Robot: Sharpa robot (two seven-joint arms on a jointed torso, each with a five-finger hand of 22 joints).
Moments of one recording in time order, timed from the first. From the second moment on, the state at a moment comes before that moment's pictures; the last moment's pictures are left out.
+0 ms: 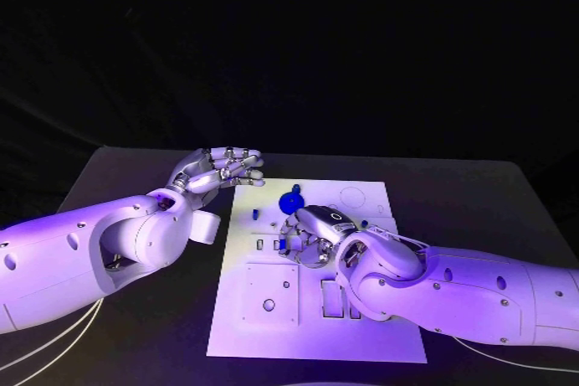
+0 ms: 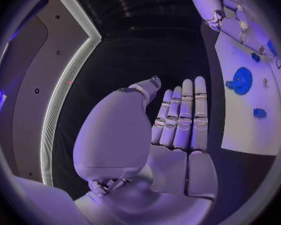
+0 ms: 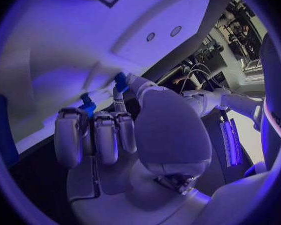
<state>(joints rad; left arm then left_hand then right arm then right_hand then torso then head) 1.19 -0.94 -0.02 1.67 0.00 -0.31 0.41 1.46 -0.20 0.47 0.17 0.05 0.88 0.22 0.28 0.23 1.08 0.15 0.07 0.07 1.04 0.10 0.39 0.30 0.18 0.94 0.20 0.49 0.23 1.13 -0.64 -0.16 1.68 -1.52 -0.52 -0.38 1.35 -0.17 0.43 0.17 0.12 1.04 0.12 0.27 0.36 1.47 0.02 1.52 1.31 1.47 -0.04 1.56 1.31 0.05 1.47 0.07 1.43 1.31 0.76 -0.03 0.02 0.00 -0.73</state>
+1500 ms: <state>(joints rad) 1.19 -0.95 -0.02 1.67 0.00 -0.30 0.40 1.45 -0.19 0.47 0.17 0.05 0.88 0.22 0.28 0.23 1.08 0.15 0.07 0.07 1.04 0.10 0.39 0.30 0.18 0.94 0.20 0.49 0.23 1.13 -0.65 -0.17 1.69 -1.53 -0.52 -0.39 1.38 -0.21 0.08 0.28 0.13 0.85 0.18 0.11 0.31 1.47 0.09 1.42 1.31 1.47 0.01 1.56 1.31 0.05 1.46 0.11 1.38 1.31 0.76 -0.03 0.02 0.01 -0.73</state>
